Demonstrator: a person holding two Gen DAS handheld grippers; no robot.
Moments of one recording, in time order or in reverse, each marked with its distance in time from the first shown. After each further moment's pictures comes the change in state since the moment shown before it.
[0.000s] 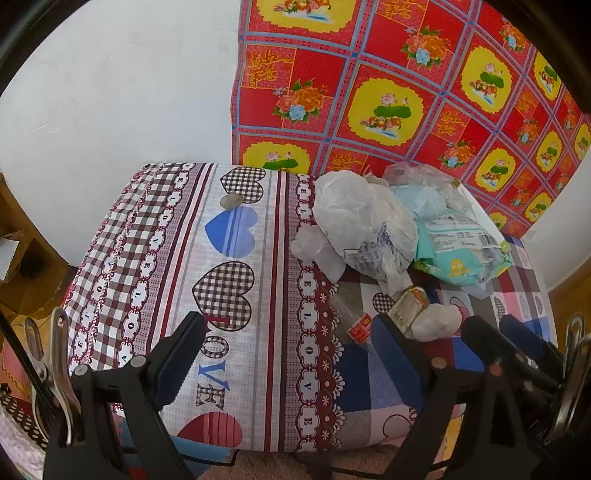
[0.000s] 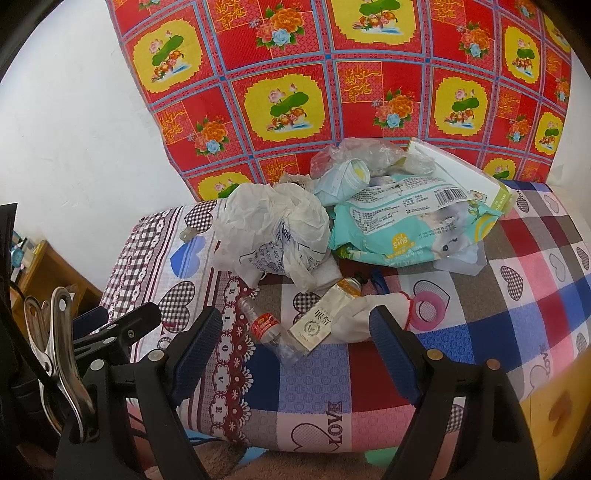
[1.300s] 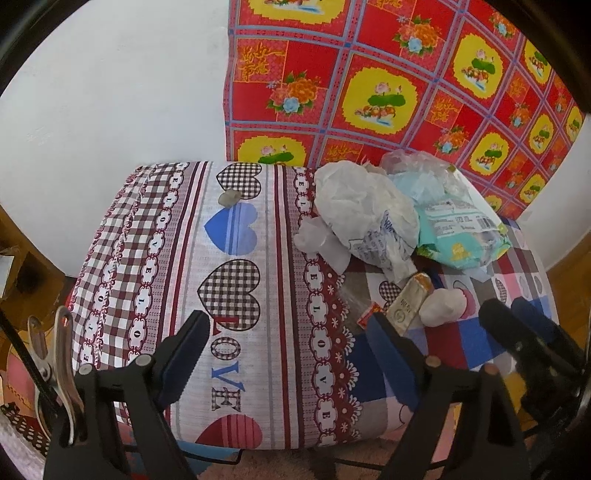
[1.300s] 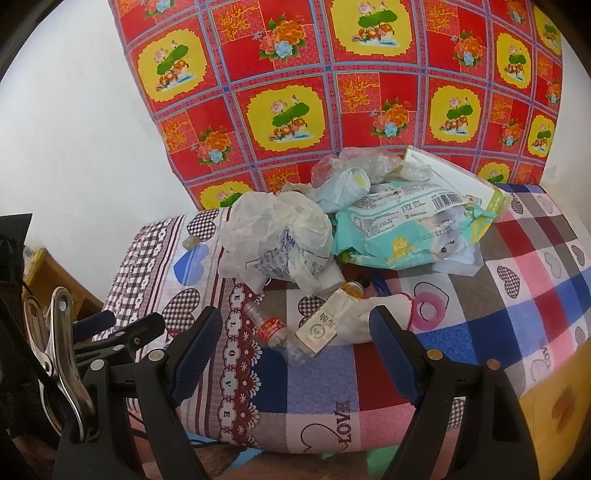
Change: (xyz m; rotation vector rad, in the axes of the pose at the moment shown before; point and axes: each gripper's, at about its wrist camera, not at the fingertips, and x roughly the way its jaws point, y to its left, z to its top) left arm 0.004 0.014 0.004 0.070 0.033 -0.030; right arm -0.007 0.008 -0.006 0.015 -0.033 -0.008
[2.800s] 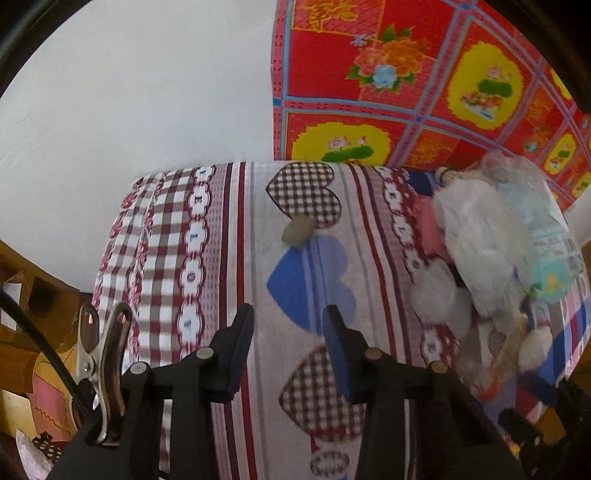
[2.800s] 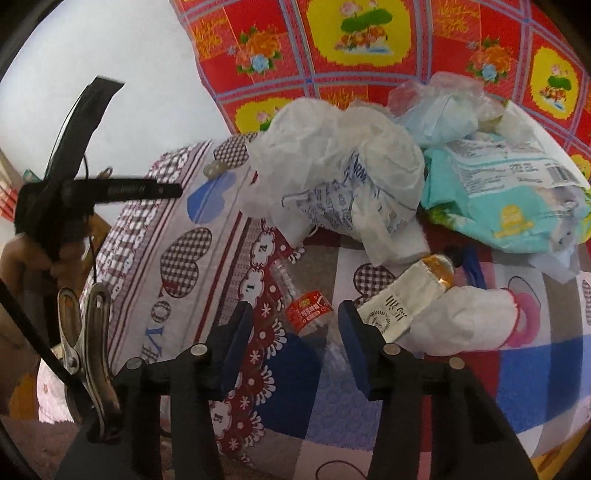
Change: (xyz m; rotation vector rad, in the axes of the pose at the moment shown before) left arm 0.117 0.075 0.088 0.068 0.107 0.093; right arm 0.108 0.021 -0.013 -0.168 0.216 0.160
